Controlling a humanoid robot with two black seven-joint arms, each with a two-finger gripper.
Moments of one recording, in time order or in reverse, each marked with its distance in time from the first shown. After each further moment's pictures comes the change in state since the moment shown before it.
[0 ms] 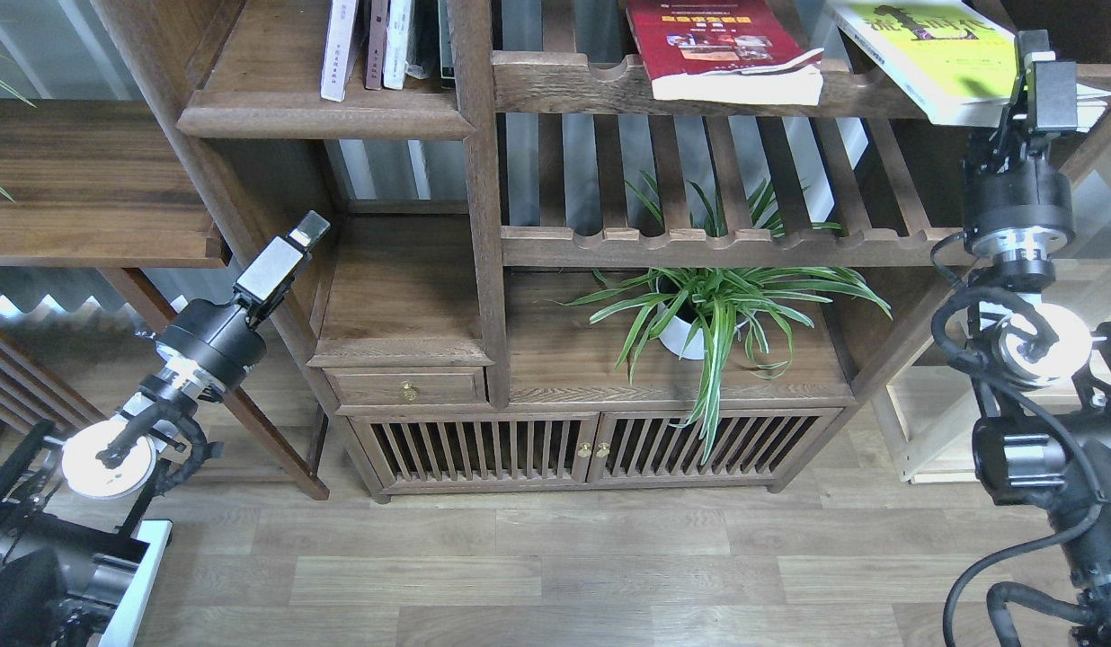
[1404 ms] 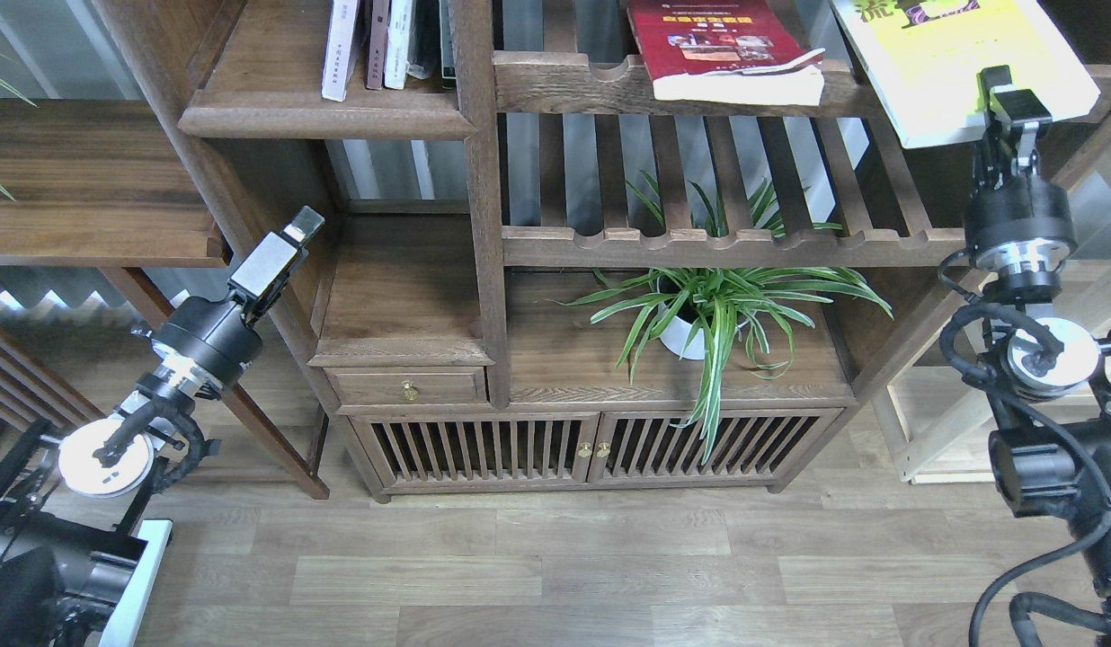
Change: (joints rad) left arm -0.002 0.002 -0.003 0.000 -0.019 0.000 -0.002; right arm -0.045 -0.059 -0.043 -0.033 -0.062 0.027 -0.005
